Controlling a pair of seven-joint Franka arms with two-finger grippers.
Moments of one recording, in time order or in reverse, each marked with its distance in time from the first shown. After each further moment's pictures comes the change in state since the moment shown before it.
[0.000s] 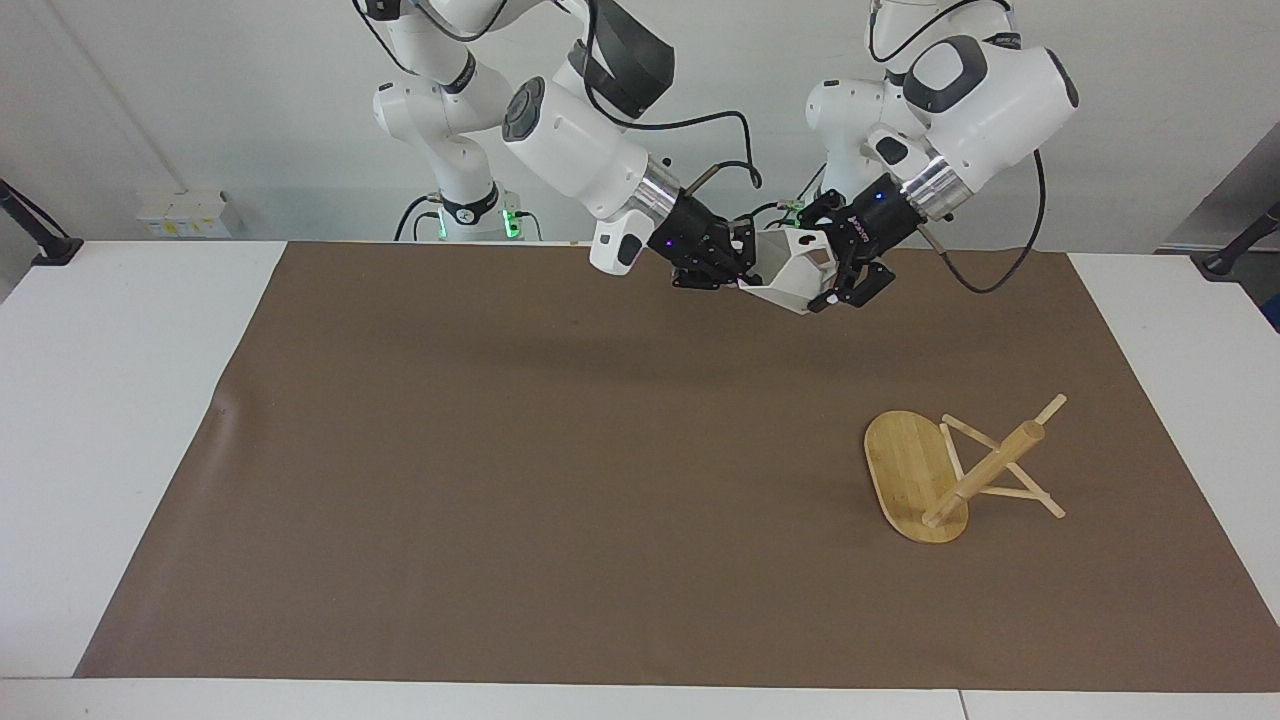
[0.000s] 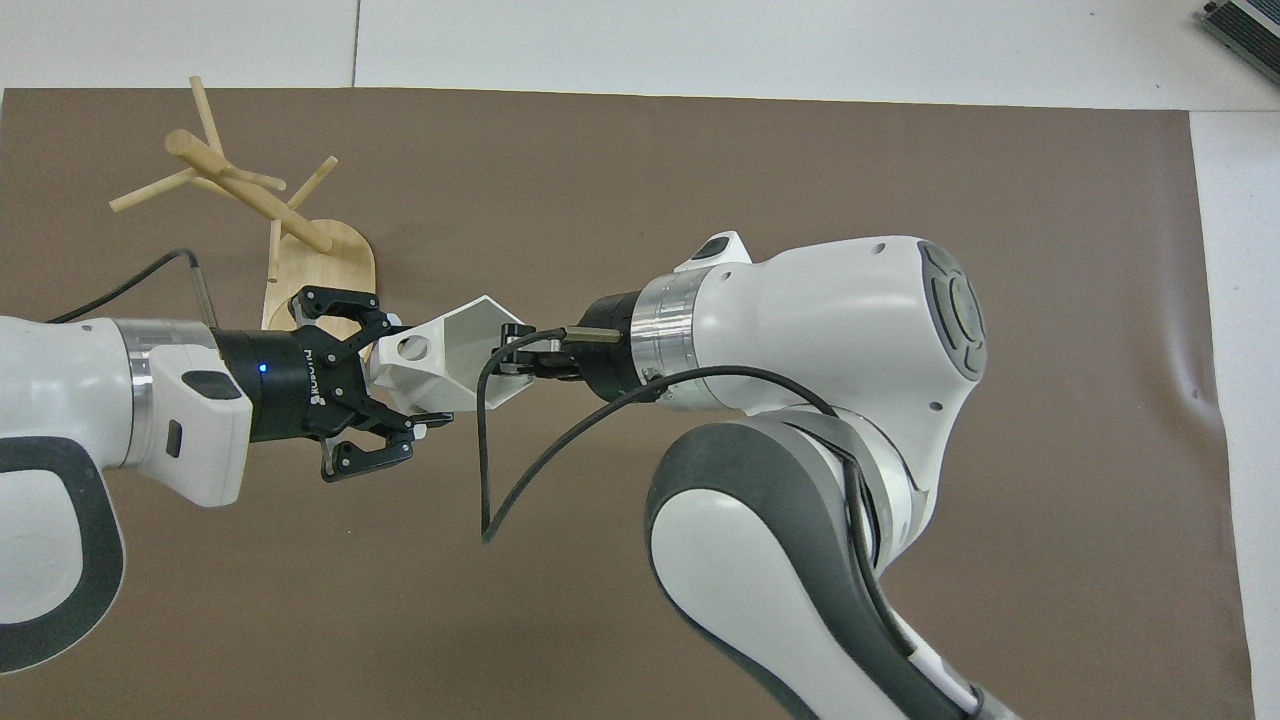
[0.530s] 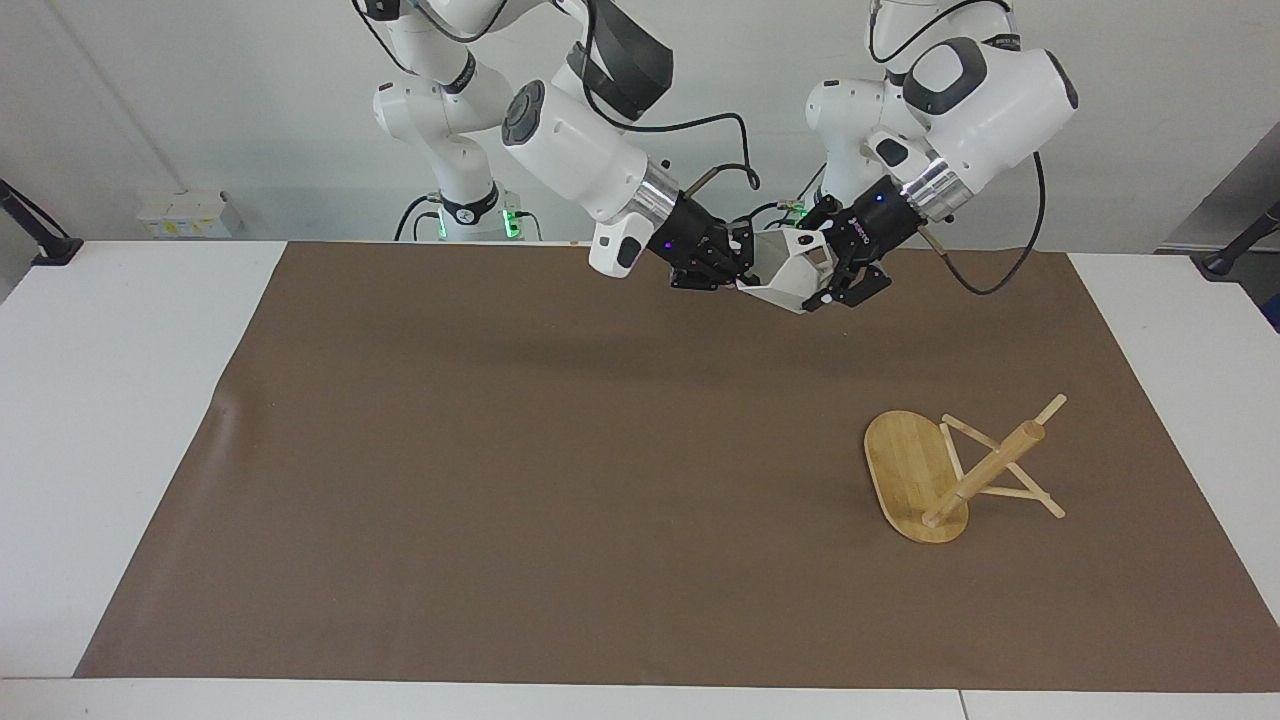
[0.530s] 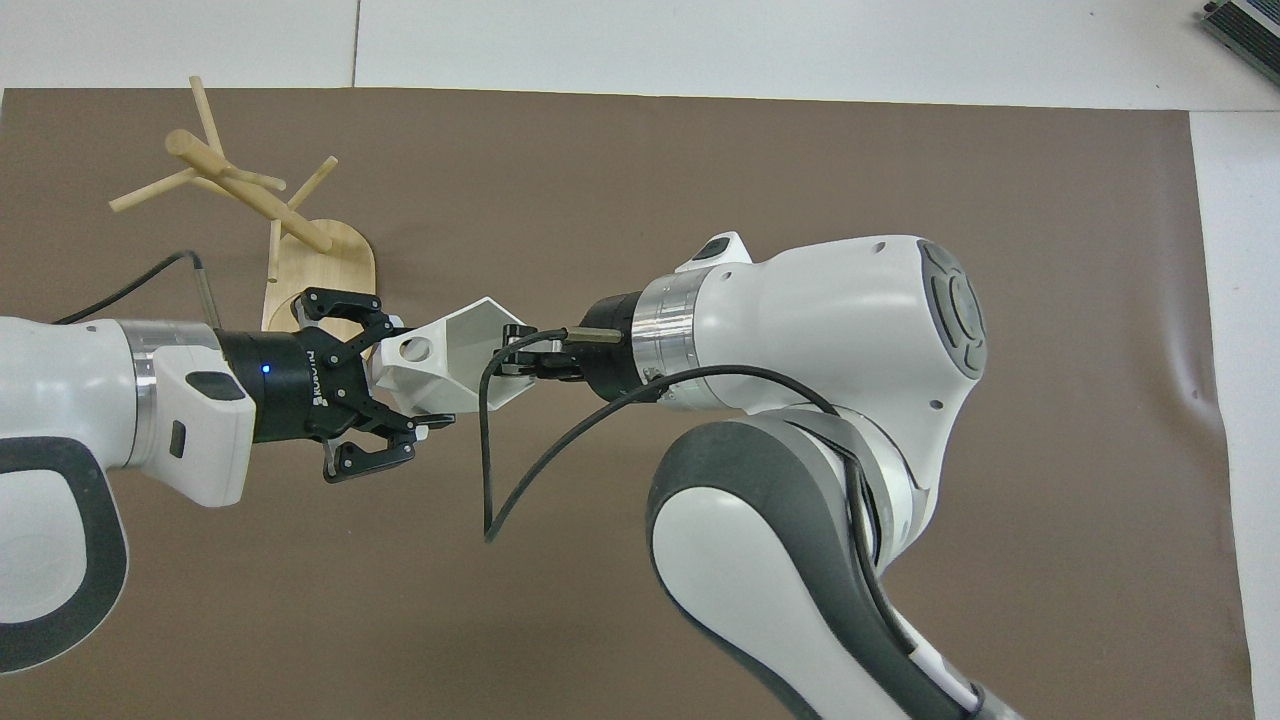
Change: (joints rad) left arm 0.000 0.000 -0.001 -0.001 0.000 0.000 -0.003; right arm 0.000 0.000 -0.001 -0.001 0.000 -0.002 0.000
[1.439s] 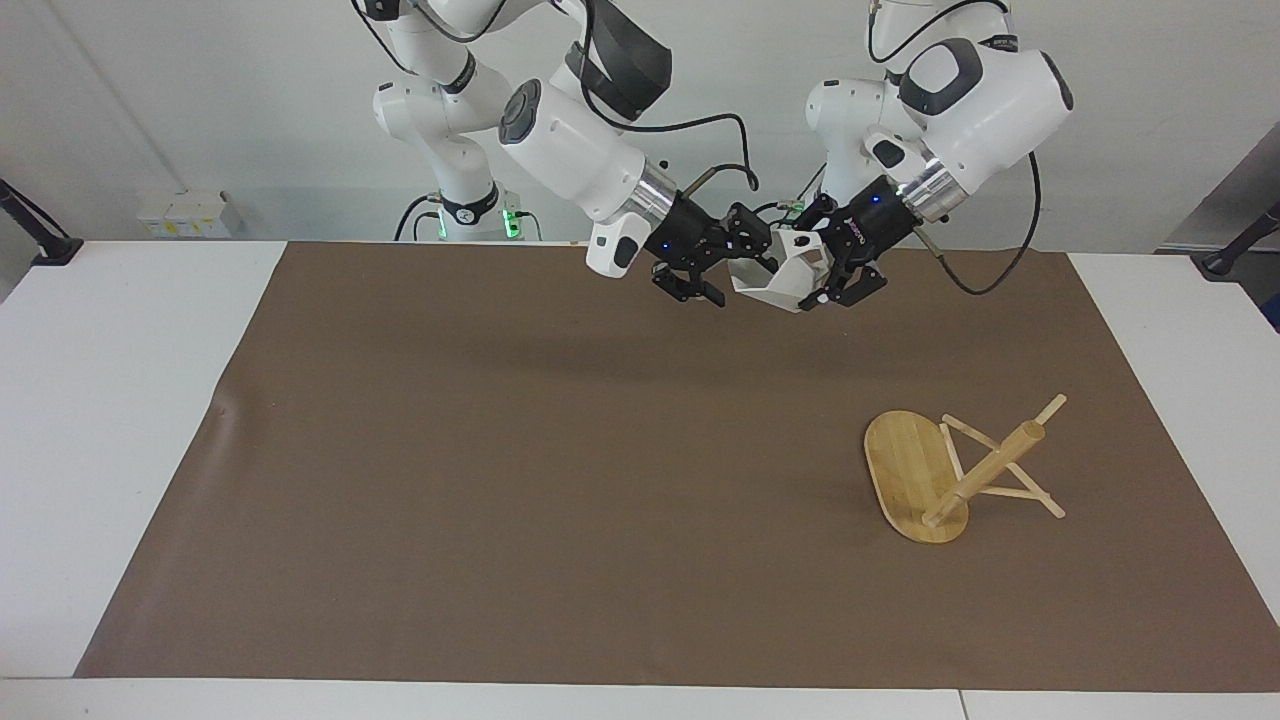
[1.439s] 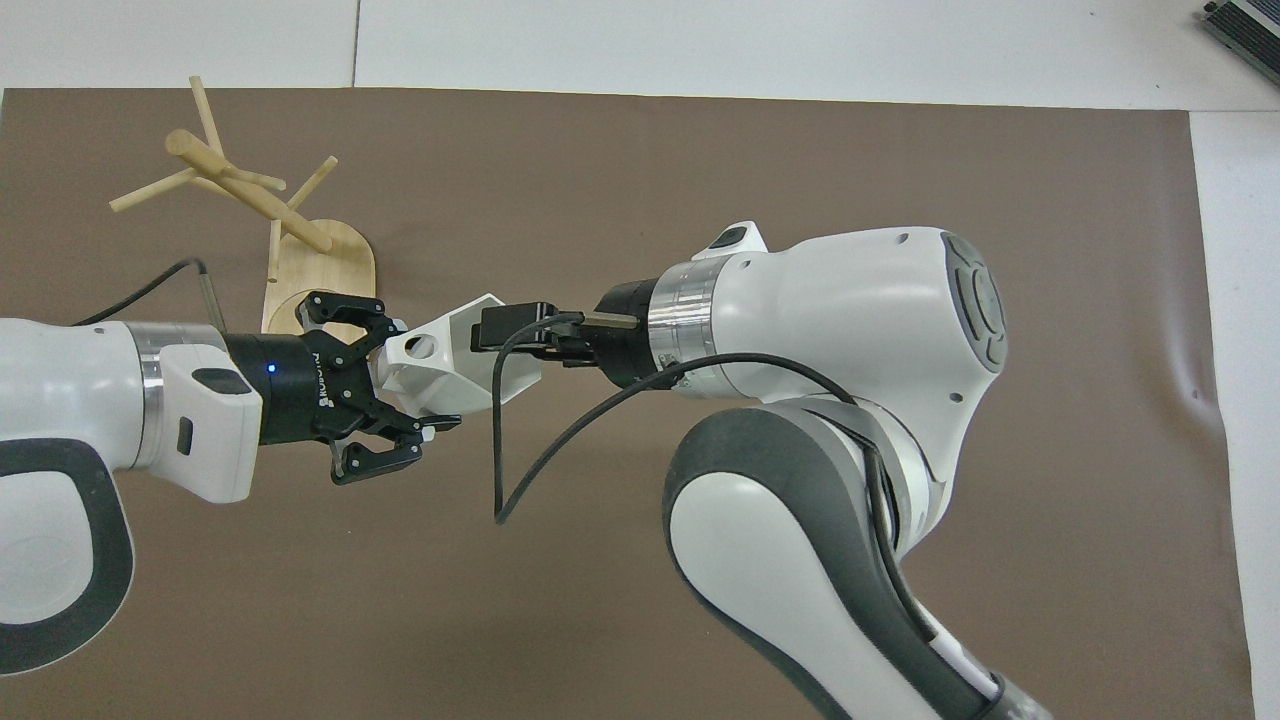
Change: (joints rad) left arm -0.002 0.000 -0.003 -0.003 -0.005 0.000 -0.067; right arm -0.026 -0.003 -0.001 0.004 0.000 0.013 0.000
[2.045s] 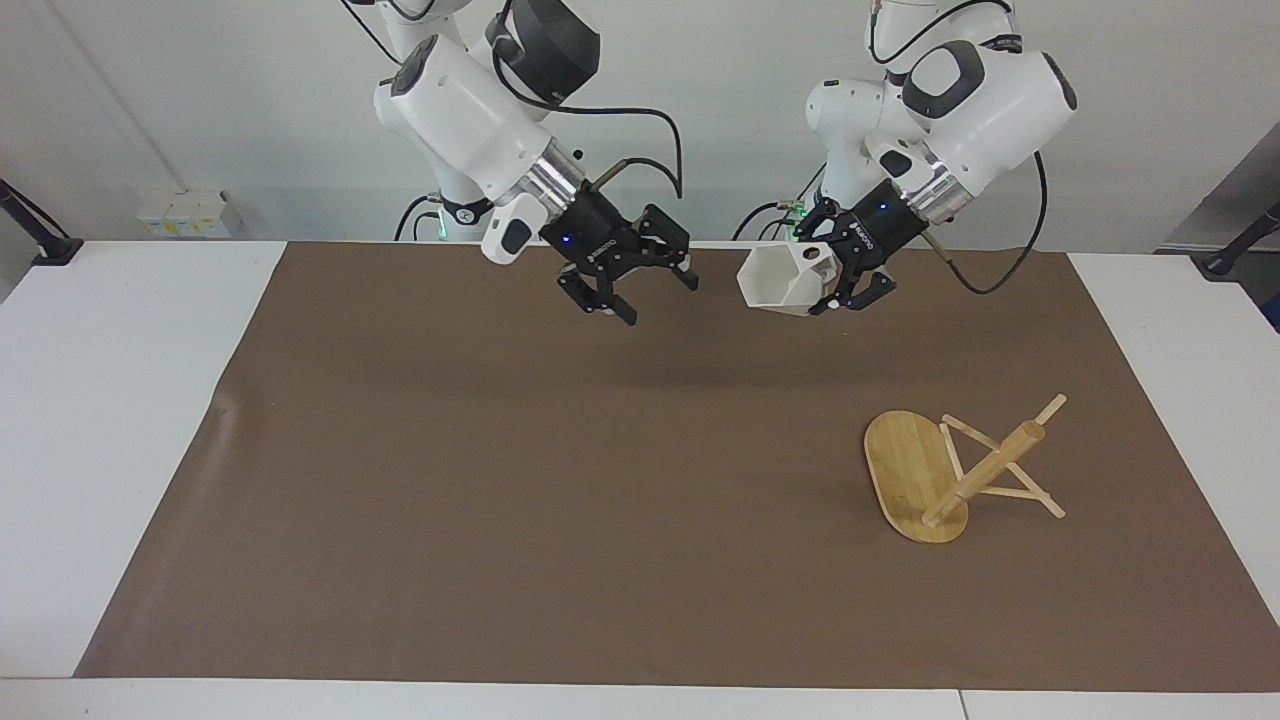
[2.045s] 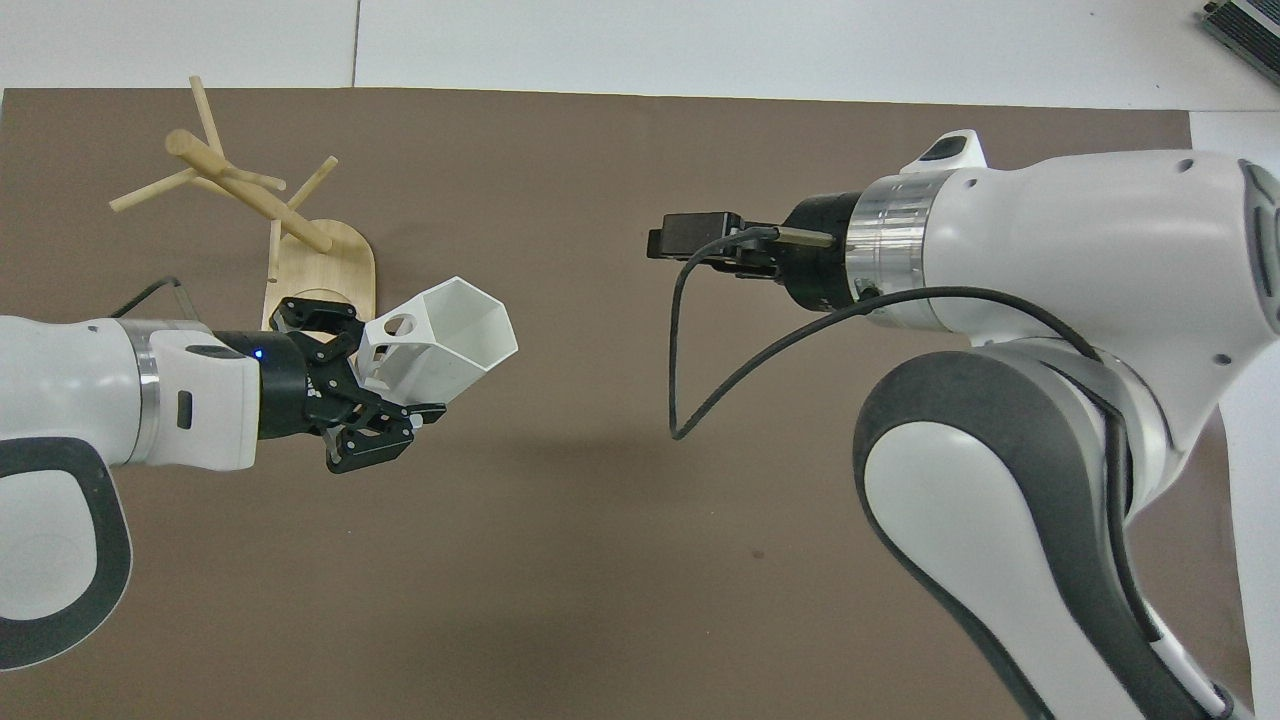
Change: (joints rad) left arm 0.003 0.002 0.009 -0.006 0.122 0.027 -0.300; right arm -0.204 -0.087 -0.008 0.005 -0.276 -0.081 -0.001
